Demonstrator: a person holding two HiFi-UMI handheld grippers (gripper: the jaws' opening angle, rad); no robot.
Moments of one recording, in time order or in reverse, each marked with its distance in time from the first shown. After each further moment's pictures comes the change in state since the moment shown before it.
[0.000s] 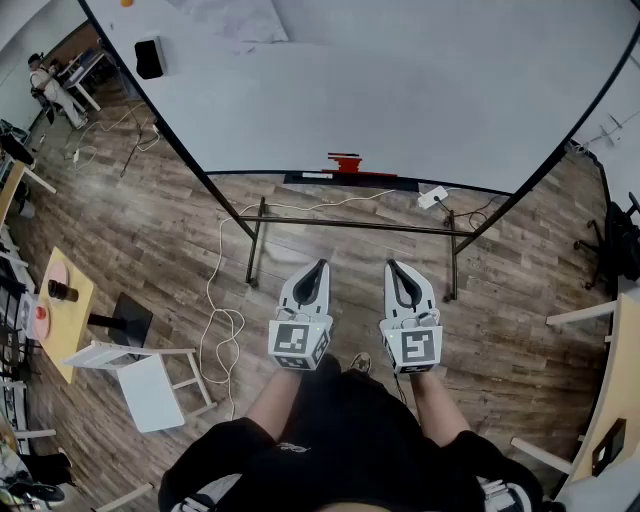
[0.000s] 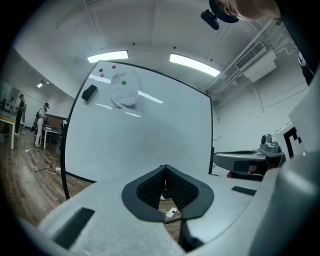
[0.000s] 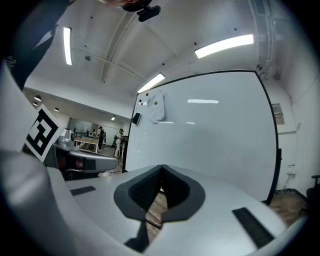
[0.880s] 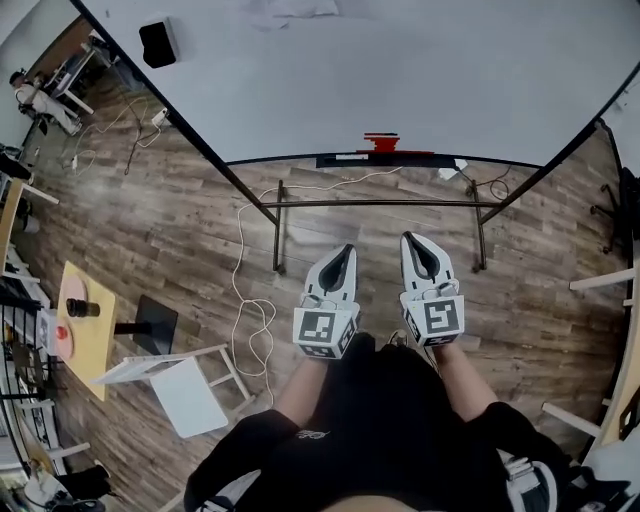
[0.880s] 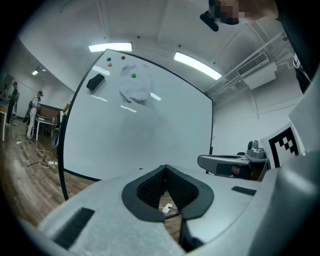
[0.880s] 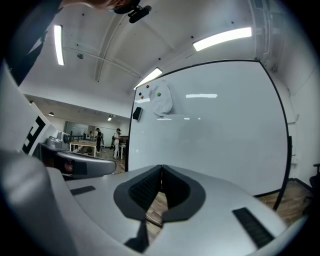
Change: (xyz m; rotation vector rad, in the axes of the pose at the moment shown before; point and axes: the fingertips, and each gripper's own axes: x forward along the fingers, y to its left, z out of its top) left arm -0.010 0.086 -0.005 -0.058 0.035 -0.075; right arm 0.086 0.076 -0.003 0.055 0.035 0.008
